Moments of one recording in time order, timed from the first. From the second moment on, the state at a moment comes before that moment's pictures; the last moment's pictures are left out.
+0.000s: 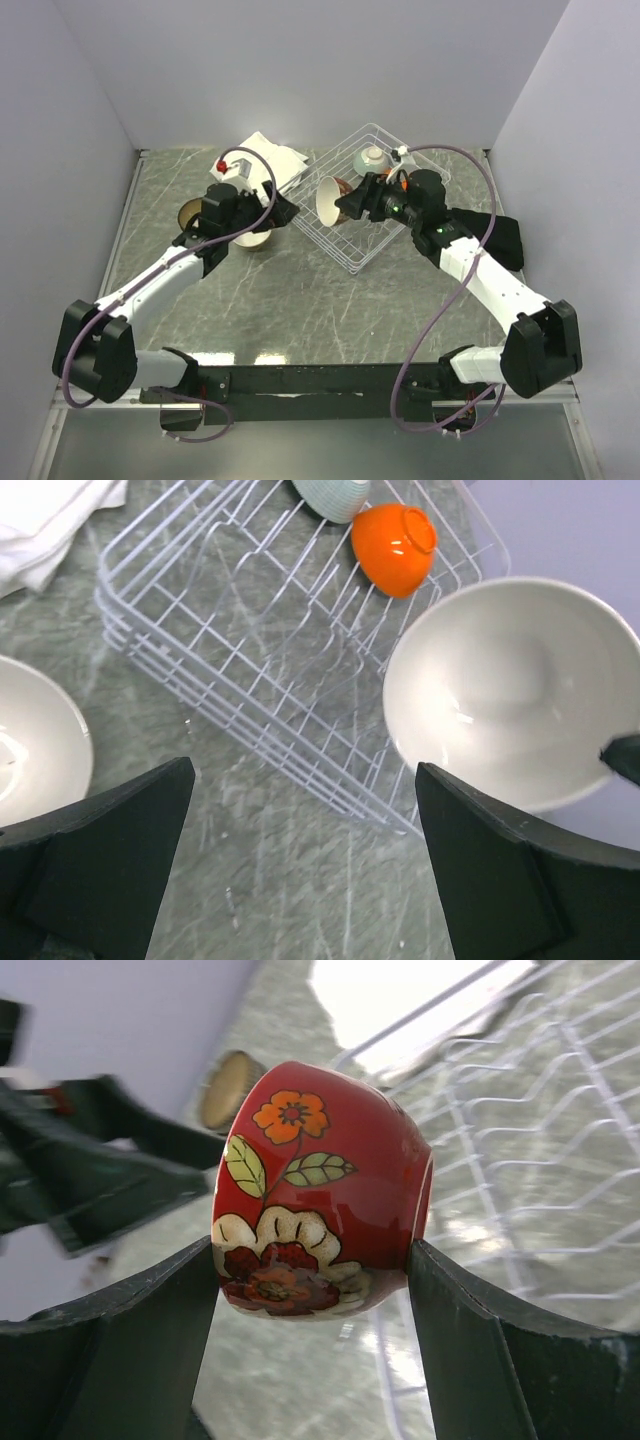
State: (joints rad) left arm -0.43 1.29 0.88 0.08 0.16 -0.65; right arm 0.39 1.30 0.99 0.05 -0.37 0.52
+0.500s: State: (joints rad) left arm -0.48 1.43 0.90 0.22 0.25 -0.81; right arm 0.39 1.27 0.86 0.30 -0.50 0.78
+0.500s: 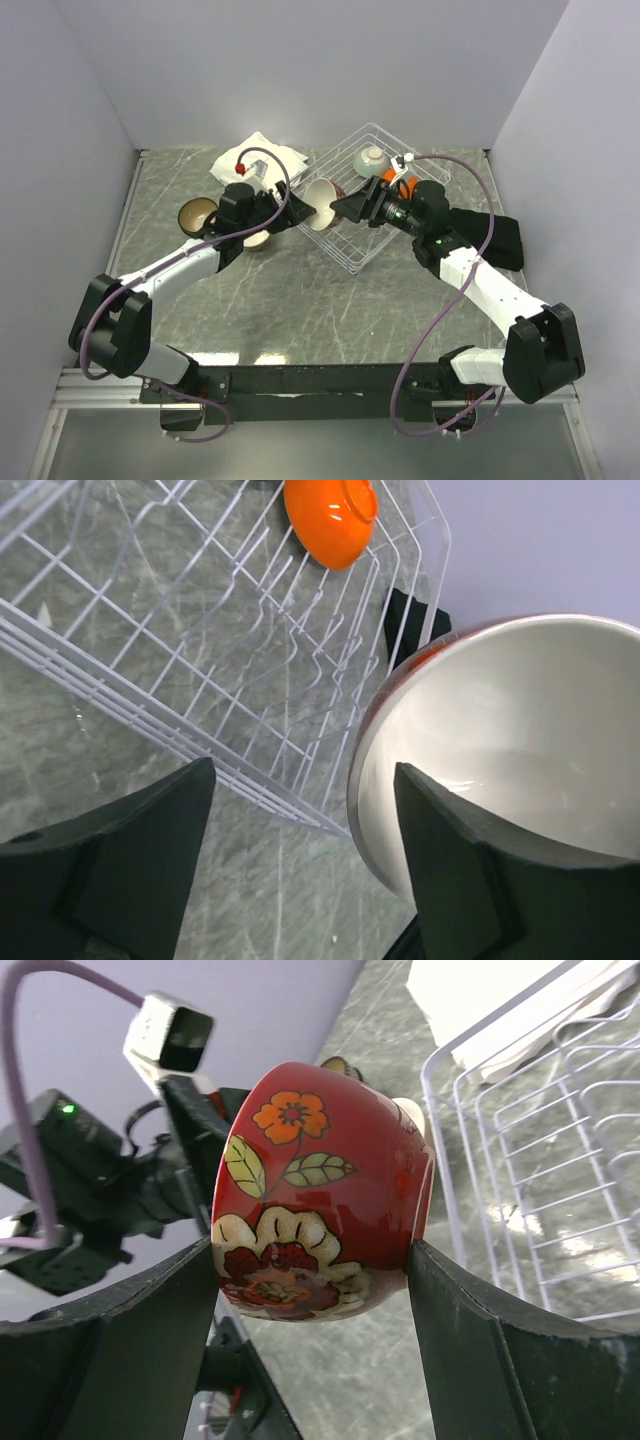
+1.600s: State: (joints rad) left arm -0.45 1.25 0.90 -0.23 -0.06 -0.59; right arm 0.39 1.10 0.73 0.27 -0.48 0.65
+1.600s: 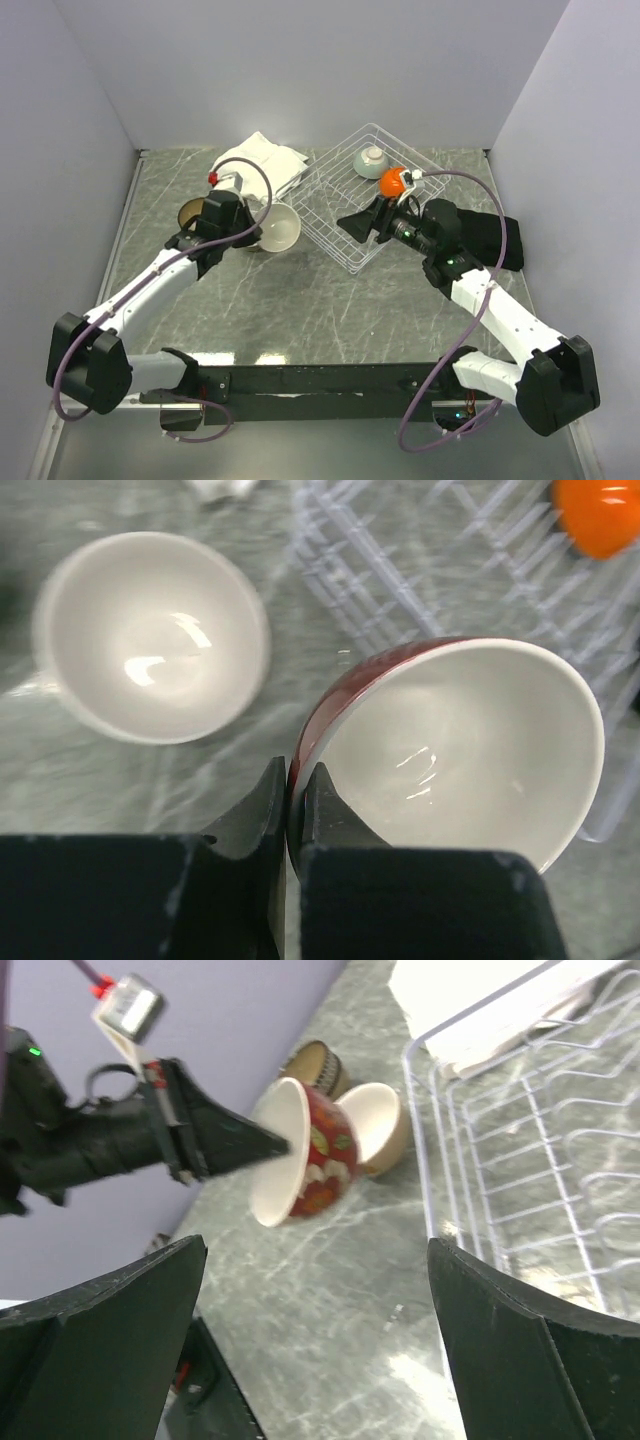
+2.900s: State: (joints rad) left arm -0.22 1.65 1.19 -0.48 -0.12 -0.43; right arm 0.39 1.02 0.73 0.06 -0.37 0.44
